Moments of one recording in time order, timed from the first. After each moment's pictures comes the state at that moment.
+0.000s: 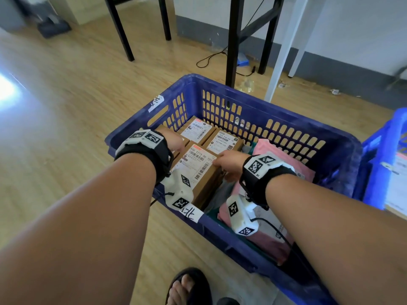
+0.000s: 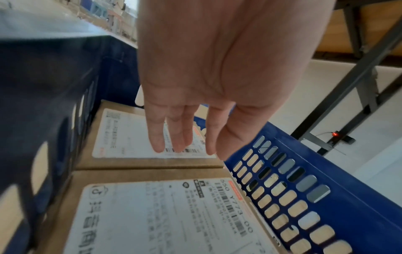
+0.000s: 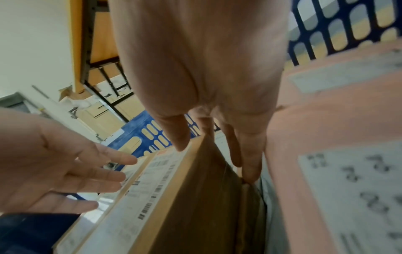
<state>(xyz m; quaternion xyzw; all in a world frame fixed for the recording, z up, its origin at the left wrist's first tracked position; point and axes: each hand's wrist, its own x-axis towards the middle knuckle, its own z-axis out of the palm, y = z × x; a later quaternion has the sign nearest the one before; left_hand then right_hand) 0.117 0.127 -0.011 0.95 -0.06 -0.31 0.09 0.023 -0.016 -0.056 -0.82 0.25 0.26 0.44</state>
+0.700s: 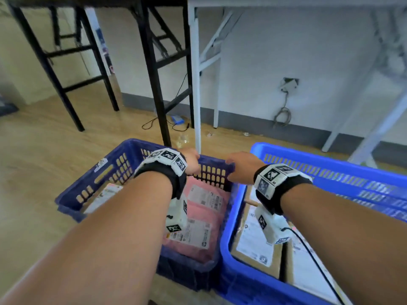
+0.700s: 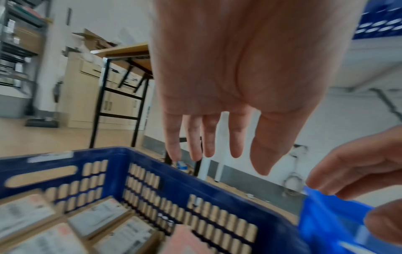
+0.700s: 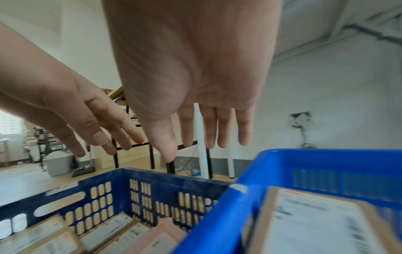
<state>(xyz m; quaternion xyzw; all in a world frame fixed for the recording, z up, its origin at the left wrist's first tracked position) -0.056 -0.020 0.146 0.90 -0.38 -0.20 0.02 -0.168 -0.145 0.120 -0.97 0.21 0.06 0.12</state>
